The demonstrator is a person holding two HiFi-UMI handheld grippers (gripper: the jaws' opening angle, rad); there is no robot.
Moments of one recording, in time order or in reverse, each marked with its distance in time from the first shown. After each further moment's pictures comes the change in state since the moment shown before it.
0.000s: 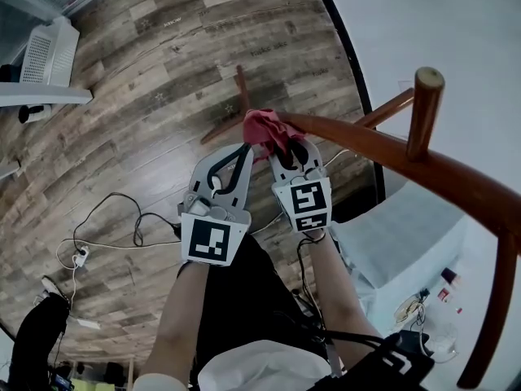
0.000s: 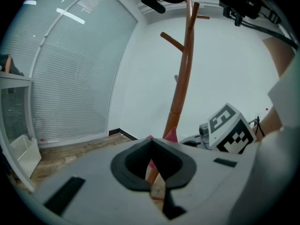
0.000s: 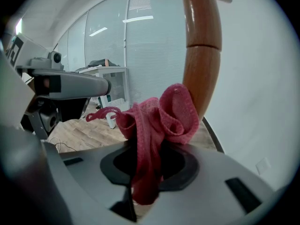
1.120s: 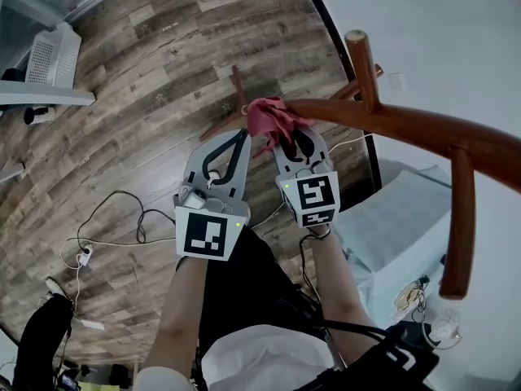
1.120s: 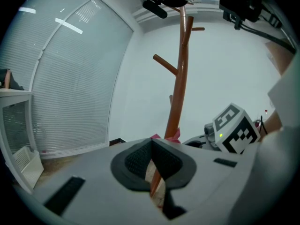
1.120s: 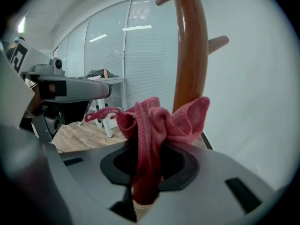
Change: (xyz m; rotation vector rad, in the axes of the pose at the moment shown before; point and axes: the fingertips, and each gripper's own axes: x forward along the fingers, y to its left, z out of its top) left arm -0.022 -0.002 0.056 0.062 -0.062 0.008; right arm -0.046 -0.005 0.048 -0.001 -0.089 -0.052
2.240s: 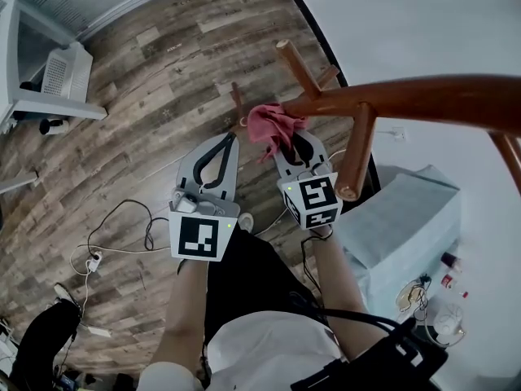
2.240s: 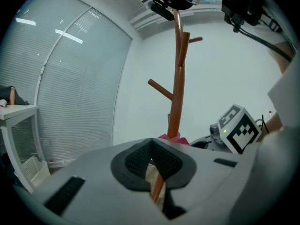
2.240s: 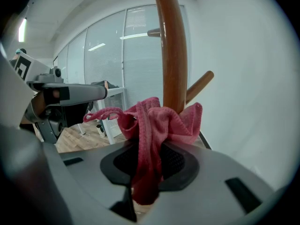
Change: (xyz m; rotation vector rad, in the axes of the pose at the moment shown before) left arm -0.025 0.004 0.053 -0.135 -0.075 0.119; right arm -0.042 -0.006 0.040 0.046 -0.064 0.020
